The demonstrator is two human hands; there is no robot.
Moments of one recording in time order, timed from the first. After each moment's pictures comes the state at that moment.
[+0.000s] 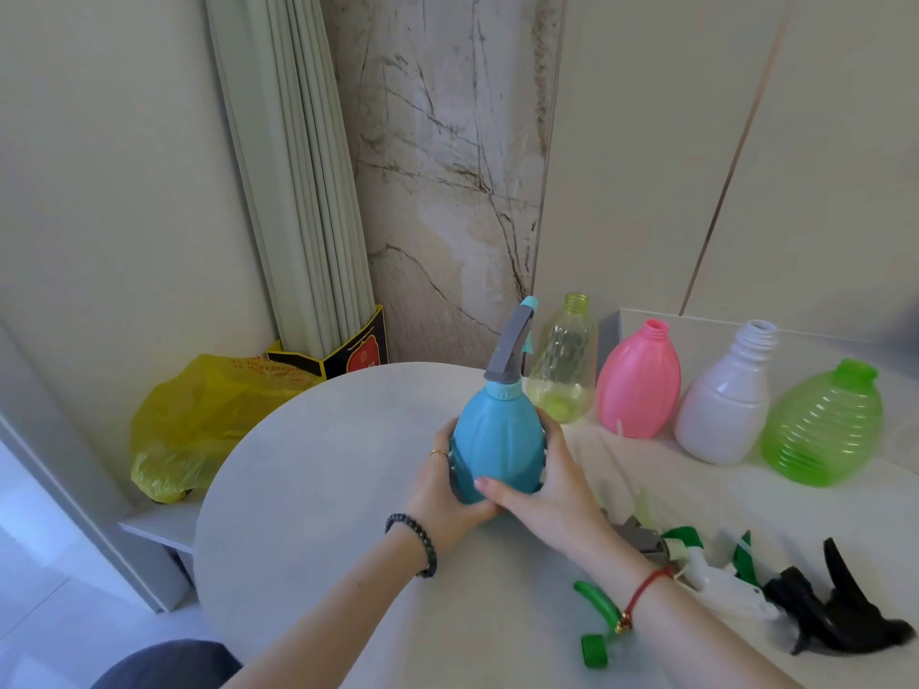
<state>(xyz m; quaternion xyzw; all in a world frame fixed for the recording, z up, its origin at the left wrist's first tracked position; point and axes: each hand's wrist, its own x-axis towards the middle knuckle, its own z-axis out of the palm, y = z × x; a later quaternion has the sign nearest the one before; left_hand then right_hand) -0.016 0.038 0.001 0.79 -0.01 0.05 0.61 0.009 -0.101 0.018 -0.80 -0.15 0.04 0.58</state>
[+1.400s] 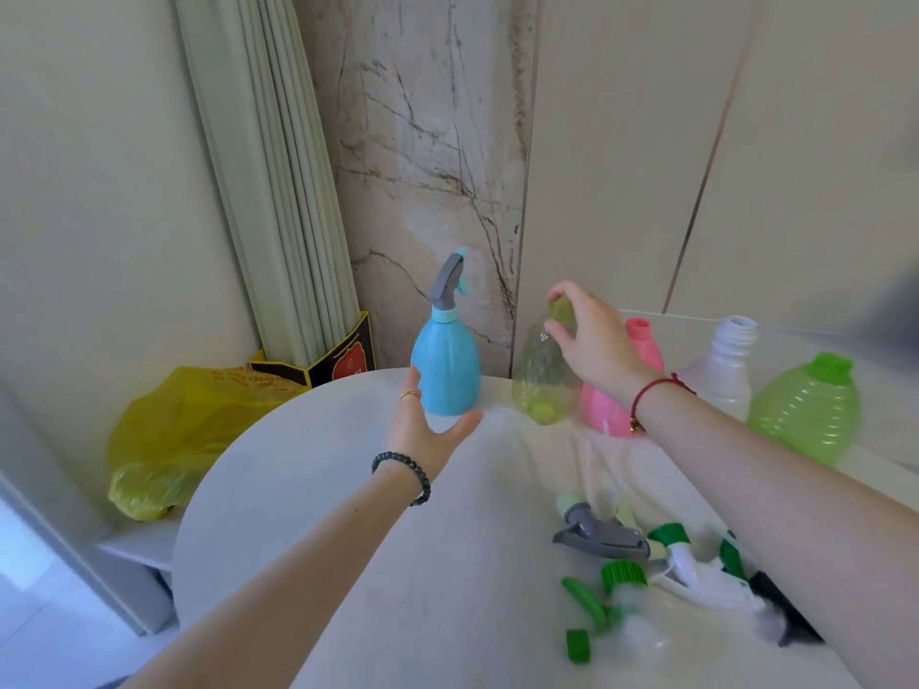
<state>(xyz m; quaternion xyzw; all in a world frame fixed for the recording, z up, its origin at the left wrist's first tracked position) 0.032 0.052 0.031 0.82 0.08 0.15 0.54 0.113 -0.128 0.113 -0.90 -0.21 -0.18 0.35</state>
